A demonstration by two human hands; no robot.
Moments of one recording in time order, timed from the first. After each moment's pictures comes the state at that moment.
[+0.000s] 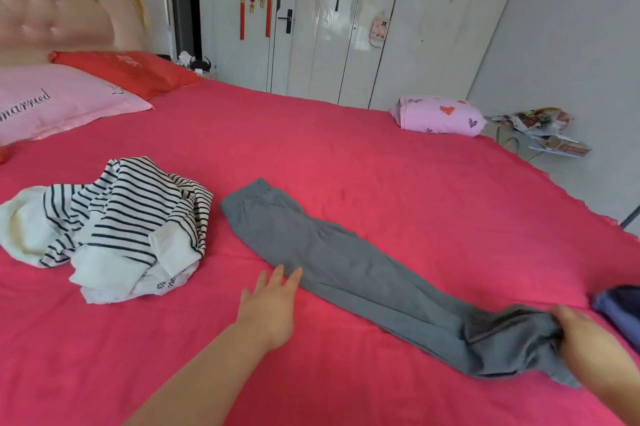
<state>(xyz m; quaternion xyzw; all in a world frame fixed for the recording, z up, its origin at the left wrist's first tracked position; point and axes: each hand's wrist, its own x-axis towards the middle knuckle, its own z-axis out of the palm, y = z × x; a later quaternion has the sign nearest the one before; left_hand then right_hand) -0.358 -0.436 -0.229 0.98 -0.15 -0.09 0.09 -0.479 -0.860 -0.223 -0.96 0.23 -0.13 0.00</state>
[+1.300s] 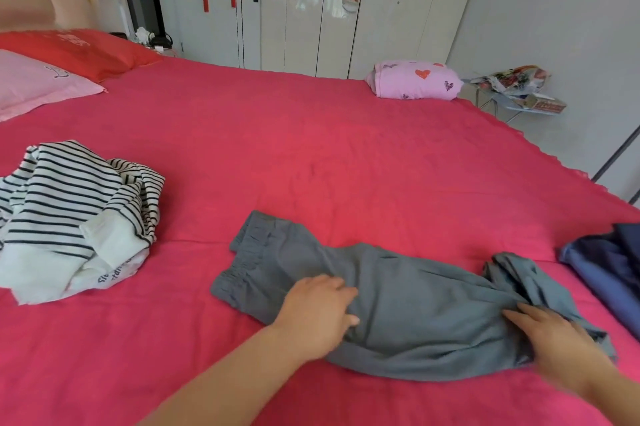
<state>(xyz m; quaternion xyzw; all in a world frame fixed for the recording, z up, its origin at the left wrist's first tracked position) -0.399 -0.542 -0.228 0.92 -0.39 0.02 0.09 -0.522 -0.906 -0.266 -0.99 0.14 0.06 -0.07</state>
